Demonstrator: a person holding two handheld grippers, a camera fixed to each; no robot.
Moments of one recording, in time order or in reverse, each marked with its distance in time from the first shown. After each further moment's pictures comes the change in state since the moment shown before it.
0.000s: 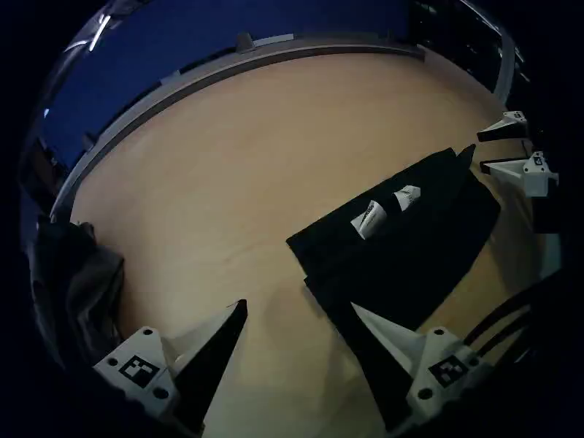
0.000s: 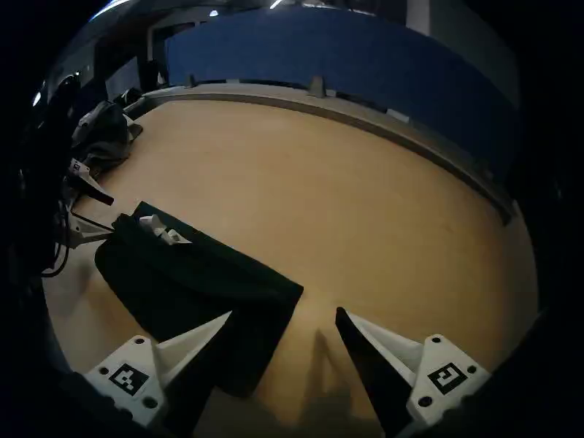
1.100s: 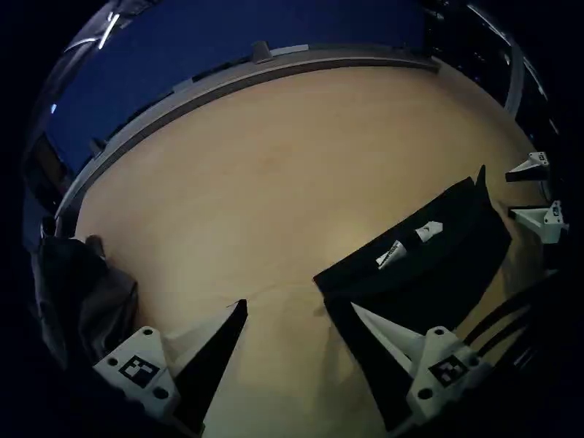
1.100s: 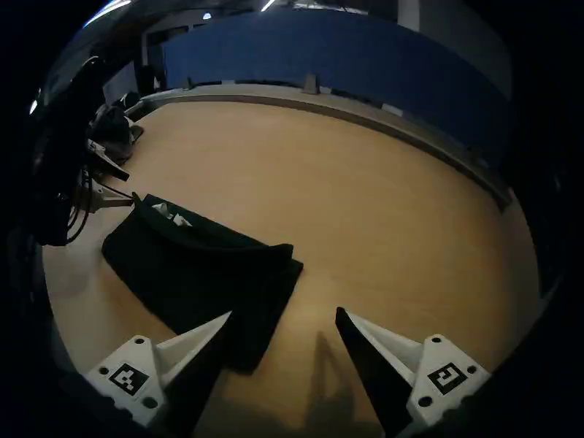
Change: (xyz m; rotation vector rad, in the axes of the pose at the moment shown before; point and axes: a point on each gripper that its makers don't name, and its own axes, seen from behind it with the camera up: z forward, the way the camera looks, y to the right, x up) left arm 0.037 -0.027 0.008 0.045 0.032 -0.037; right arm -0.022 -0.003 -0.017 0.000 0.002 0.030
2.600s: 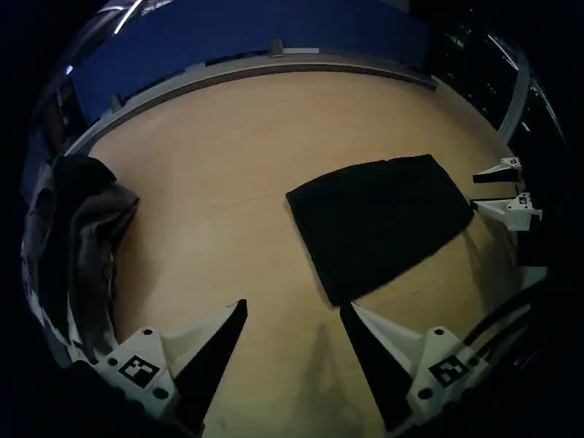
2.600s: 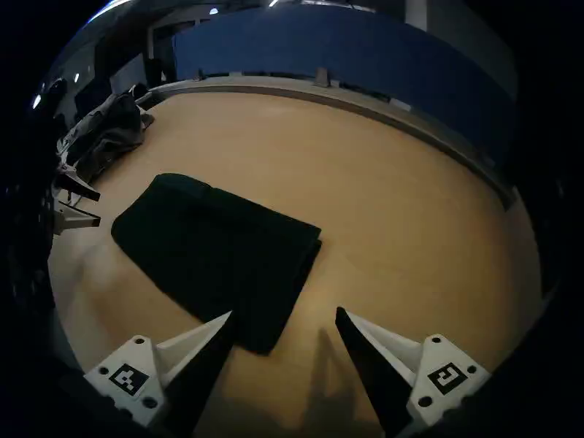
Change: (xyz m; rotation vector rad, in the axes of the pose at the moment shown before) left arm -0.083 0.040 -0.069 -0.073 0.017 -0.147; right arm -0.026 -0.018 -0.008 0.023 -0.027 -0.021
